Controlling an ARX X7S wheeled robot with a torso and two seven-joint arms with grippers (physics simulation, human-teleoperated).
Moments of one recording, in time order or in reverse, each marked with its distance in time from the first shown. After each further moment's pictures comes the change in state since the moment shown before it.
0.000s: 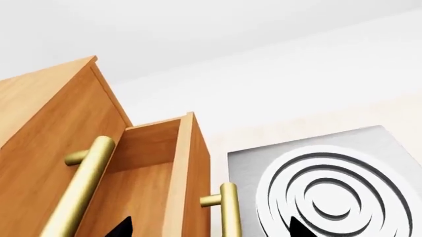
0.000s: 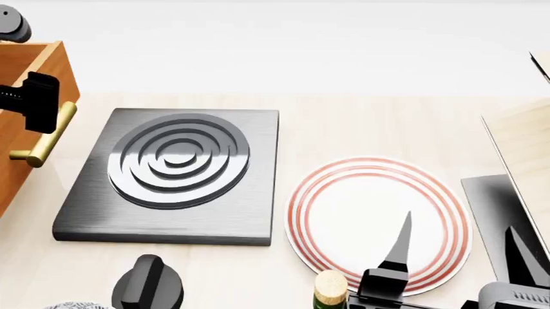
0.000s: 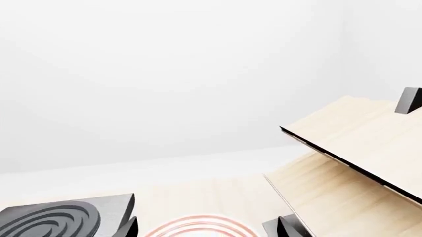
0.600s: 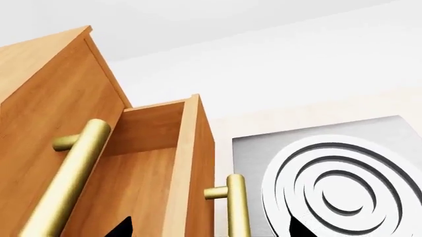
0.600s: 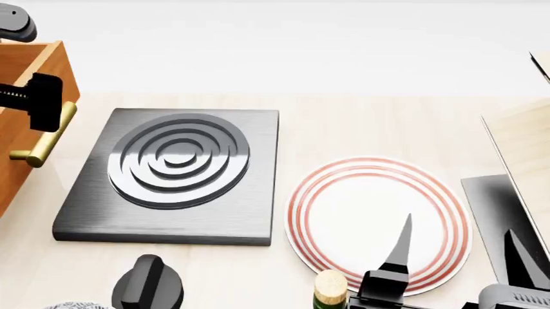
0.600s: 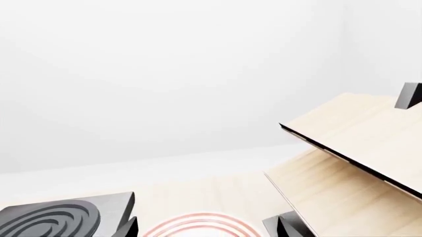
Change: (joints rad) left arm -0.061 0.099 0.042 -0.262 0.066 0.041 0.090; right arm -0.010 -0.001 -0.006 0.015 -0.004 -0.023 -0.003
